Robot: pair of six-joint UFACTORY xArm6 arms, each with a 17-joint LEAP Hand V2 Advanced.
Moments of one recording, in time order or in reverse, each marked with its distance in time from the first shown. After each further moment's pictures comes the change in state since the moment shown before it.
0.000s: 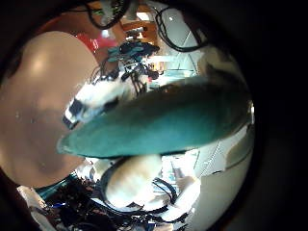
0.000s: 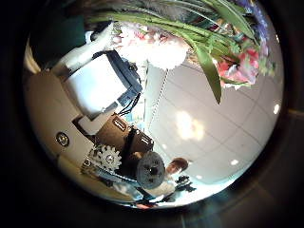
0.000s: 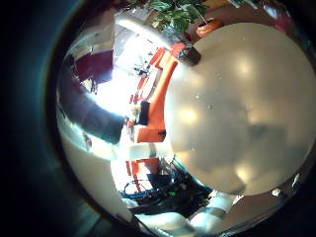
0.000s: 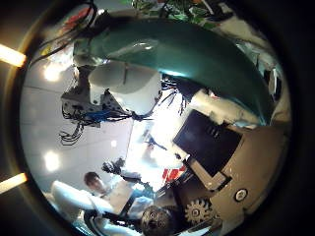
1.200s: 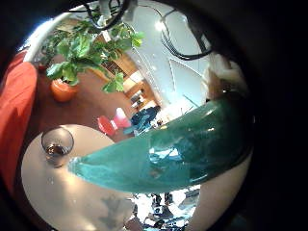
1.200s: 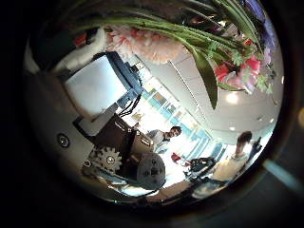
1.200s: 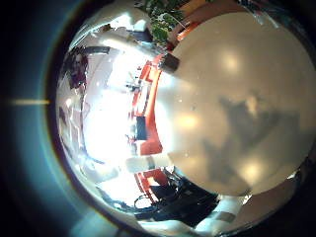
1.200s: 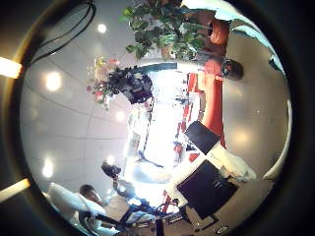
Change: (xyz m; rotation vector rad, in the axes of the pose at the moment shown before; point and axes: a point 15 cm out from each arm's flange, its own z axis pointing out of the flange) left arm 0.083 -0.132 -0.197 0.625 -0.327 0.531; right arm 0.040 -0.005 -0.022 0.123 0.046 0.088
